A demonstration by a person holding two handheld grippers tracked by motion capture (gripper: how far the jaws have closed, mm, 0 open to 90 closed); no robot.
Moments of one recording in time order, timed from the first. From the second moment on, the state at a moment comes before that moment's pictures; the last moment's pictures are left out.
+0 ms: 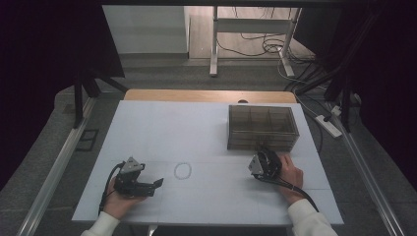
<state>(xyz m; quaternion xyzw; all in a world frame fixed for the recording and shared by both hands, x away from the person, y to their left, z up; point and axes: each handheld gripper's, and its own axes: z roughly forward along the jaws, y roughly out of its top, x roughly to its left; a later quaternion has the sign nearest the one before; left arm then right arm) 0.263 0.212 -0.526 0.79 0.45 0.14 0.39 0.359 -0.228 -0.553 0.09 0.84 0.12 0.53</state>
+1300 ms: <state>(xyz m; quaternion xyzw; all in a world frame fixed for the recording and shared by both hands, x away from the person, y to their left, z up) 0.263 0.214 -0.526 0.79 0.45 0.14 0.39 0.347 -0.230 -0.554 0.08 0.83 0.10 0.55</state>
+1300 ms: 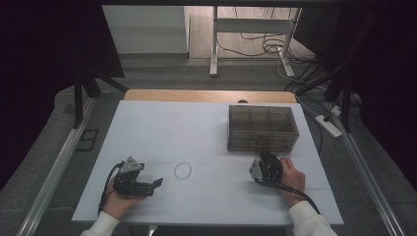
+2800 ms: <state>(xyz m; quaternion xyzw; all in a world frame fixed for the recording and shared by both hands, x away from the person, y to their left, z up) 0.264 0.211 -0.525 0.79 0.45 0.14 0.40 0.317 -0.294 -0.506 0.29 0.83 0.37 0.29</state>
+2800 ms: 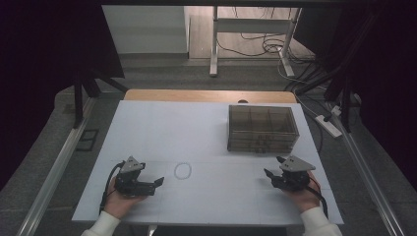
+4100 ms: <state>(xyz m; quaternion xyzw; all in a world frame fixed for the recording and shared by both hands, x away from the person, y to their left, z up) 0.299 0.151 -0.506 0.80 0.41 0.12 0.41 0.326 -0.326 -0.498 0.35 0.81 0.38 0.27</state>
